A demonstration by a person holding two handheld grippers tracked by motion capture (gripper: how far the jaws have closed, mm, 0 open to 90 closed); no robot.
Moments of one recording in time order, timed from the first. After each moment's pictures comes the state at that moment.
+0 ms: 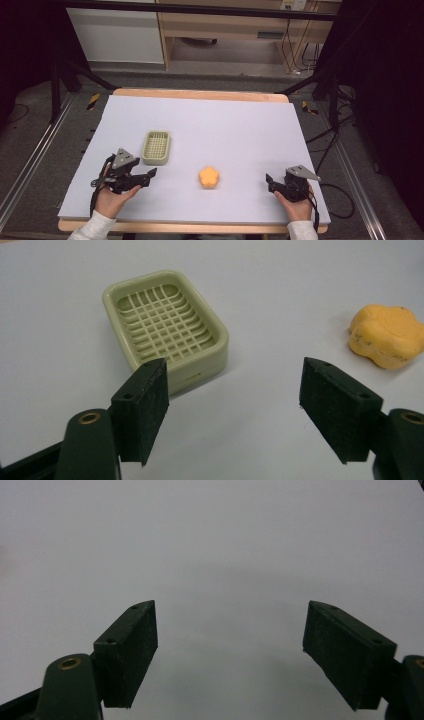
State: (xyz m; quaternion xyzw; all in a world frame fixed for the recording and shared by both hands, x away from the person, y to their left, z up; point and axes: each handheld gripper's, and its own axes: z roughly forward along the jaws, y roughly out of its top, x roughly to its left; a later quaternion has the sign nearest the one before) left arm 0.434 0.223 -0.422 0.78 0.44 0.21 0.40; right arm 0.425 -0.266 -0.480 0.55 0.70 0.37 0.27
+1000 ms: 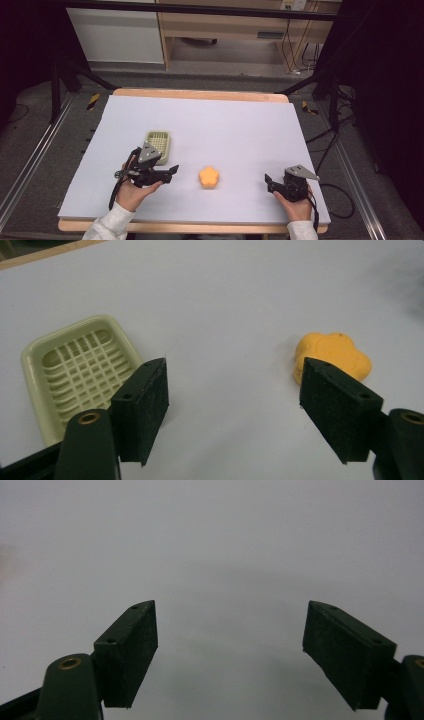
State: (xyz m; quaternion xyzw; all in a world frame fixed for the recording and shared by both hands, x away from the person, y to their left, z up) left arm 0.446 0.165 -0.405 0.81 0.39 0.19 0.40; right arm 0.426 -0.264 -0.479 0.55 0.70 0.37 0.27
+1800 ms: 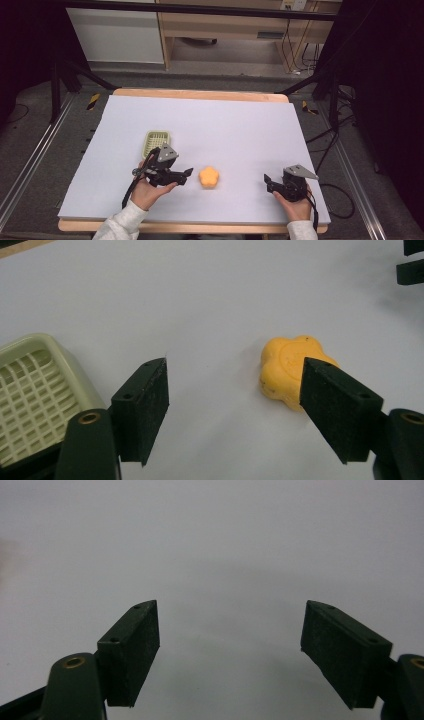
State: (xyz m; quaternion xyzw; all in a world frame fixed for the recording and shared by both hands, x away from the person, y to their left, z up) left arm 0.451 0.127 -0.410 0.83 0.36 0.17 0.39; right arm 0.427 -0.263 -0.479 0.54 0.71 0.37 0.26
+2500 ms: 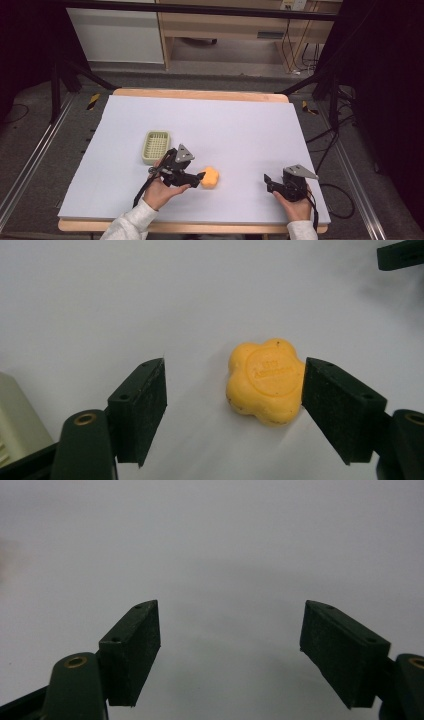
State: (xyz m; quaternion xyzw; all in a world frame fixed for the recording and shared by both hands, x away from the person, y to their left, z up) left arm 0.457 0.094 -0.420 0.86 0.33 0.15 0.37; right arm 0.427 -0.263 -0.479 0.54 0.71 0.37 0.26
